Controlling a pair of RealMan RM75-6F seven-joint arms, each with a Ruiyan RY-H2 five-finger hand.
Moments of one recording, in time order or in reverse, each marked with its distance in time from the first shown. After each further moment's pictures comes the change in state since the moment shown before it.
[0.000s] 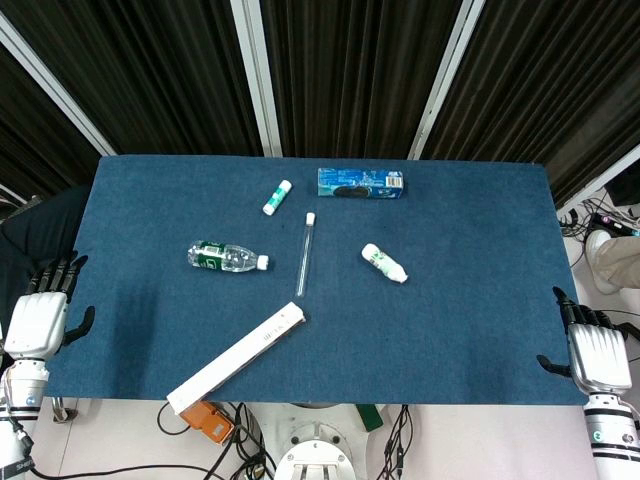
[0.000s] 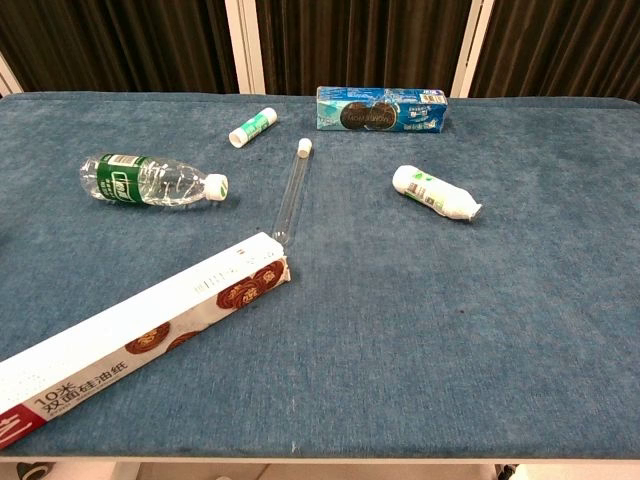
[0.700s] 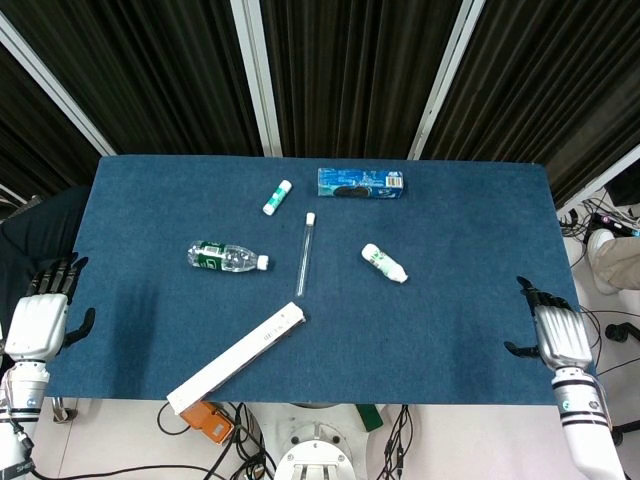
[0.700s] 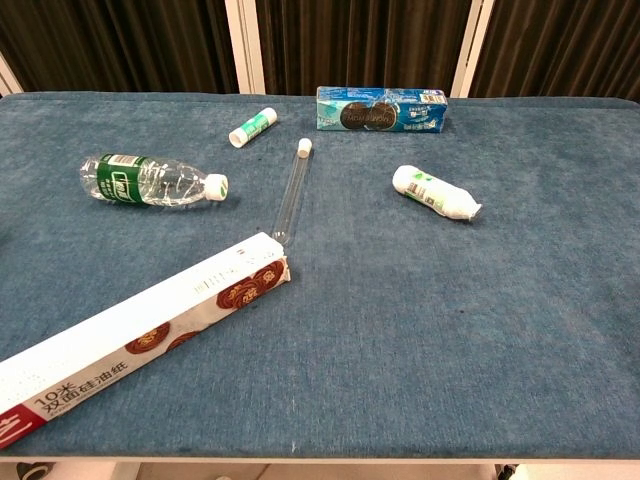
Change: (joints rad) left arm 0.003 0.001 0.004 -0.011 -0.001 0.004 0.015; right arm 0.097 -0.054 0.117 -0.033 0.155 -0.220 -0.009
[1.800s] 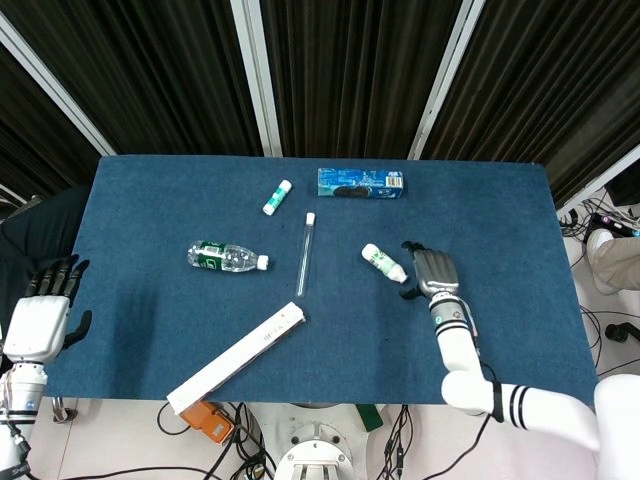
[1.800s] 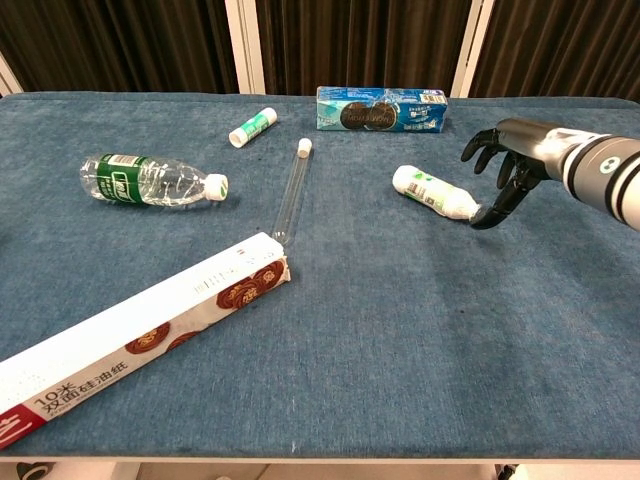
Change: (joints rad) left arm -0.004 0.008 0.019 0.021 0.024 0.001 0.082; right arm 0.502 -0.495 0.205 0.376 0.540 -0.207 -0.271
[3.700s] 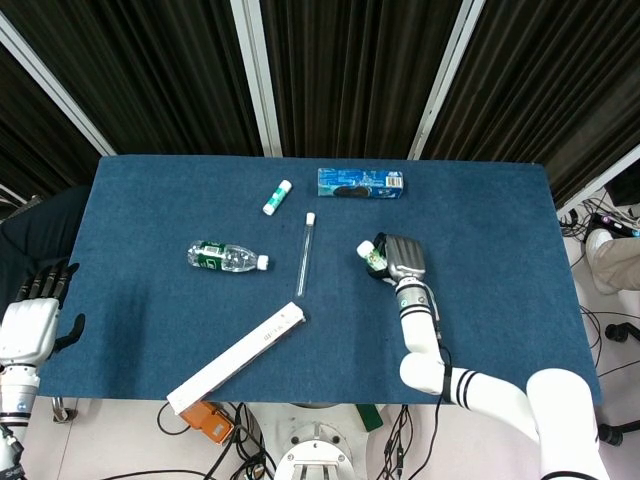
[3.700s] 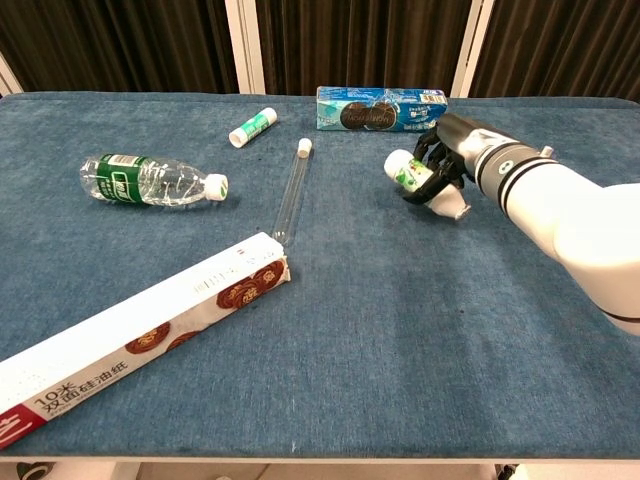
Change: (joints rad) left arm 0.013 0.038 -0.004 -0.050 -0.061 -0.030 -0.053; right arm 0.099 -0.264 0.111 0.356 -0.080 -0.057 0.171
